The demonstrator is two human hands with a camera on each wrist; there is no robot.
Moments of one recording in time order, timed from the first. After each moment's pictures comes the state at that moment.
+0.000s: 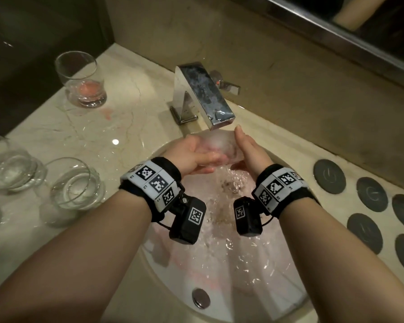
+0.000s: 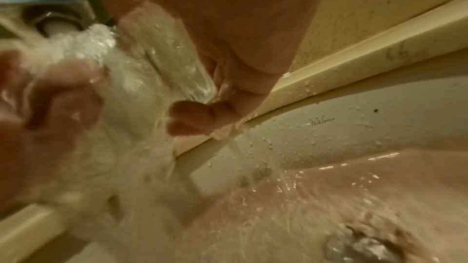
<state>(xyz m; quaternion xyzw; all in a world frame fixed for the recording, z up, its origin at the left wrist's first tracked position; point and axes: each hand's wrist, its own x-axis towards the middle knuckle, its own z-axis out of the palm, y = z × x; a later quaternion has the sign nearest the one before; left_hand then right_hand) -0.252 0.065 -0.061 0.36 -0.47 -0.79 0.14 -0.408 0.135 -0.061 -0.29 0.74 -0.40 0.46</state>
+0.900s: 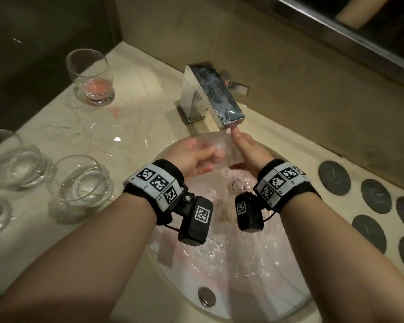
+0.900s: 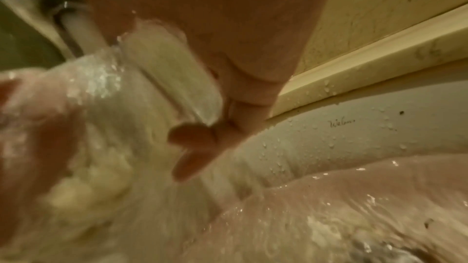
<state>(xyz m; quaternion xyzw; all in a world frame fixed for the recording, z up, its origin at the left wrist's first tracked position) -0.238 0.065 -0.063 0.38 -0.41 -0.81 0.18 -0.395 0.126 -0.052 -0.30 0.74 -0.33 0.50</state>
